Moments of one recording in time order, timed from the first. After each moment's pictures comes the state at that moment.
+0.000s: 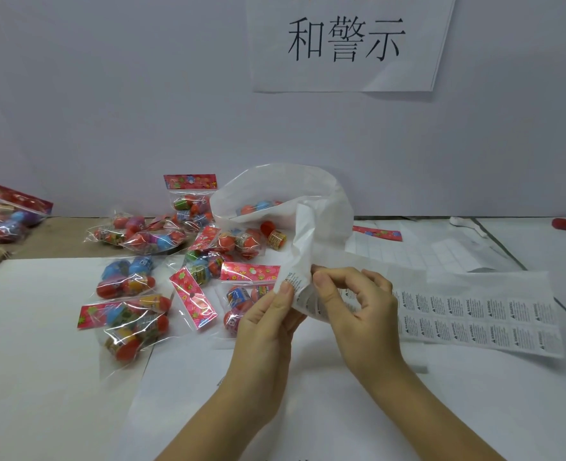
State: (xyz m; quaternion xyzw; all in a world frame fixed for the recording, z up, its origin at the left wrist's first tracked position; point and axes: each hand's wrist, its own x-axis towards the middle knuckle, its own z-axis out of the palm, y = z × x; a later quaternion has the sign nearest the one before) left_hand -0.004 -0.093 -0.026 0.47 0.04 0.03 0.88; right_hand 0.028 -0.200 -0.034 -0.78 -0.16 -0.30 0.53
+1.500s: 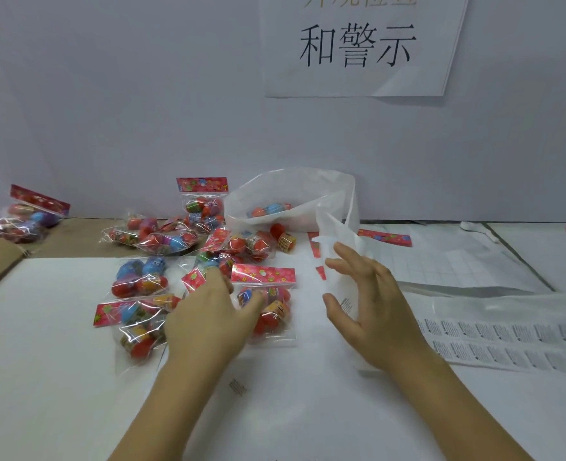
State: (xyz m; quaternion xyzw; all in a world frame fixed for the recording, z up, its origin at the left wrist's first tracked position) left_hand 0.016 -0.025 -0.024 0.96 0.19 0.11 0.19; right_hand 0.057 -0.228 -0.050 -0.85 -0.29 -0.30 0.31
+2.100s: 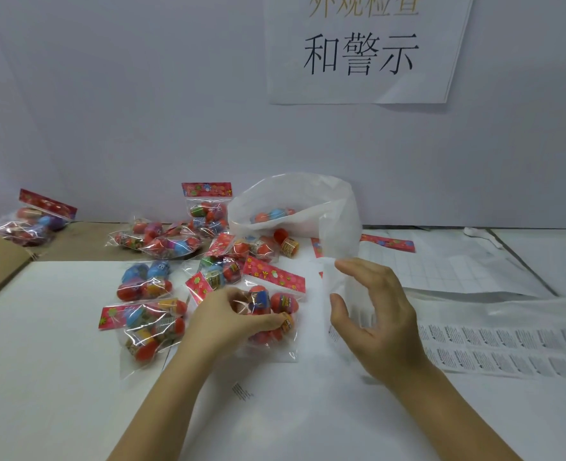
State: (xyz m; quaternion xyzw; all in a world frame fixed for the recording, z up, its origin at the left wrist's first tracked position) left_hand 0.027 -0.013 -0.034 0.84 0.19 -0.02 0.50; right_hand 0.043 -0.220 -0.040 -0.78 -0.29 -0.34 0.43
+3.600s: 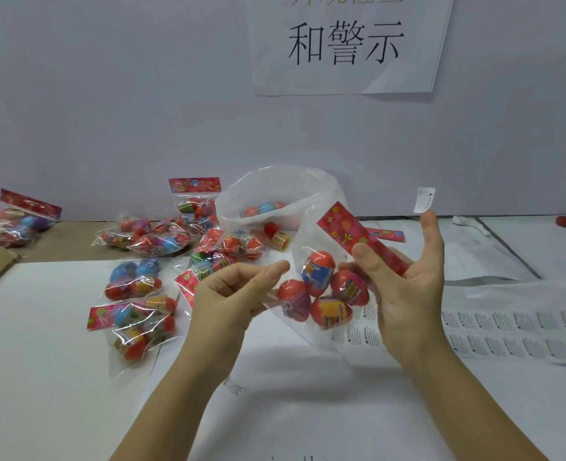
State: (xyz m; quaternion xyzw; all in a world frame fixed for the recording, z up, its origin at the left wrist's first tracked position) left_hand 0.002 -0.048 0.004 0.61 0.03 0.07 0.79; right_hand 0.045 -0.228 -0.009 -0.54 -0.07 -0.13 0.83
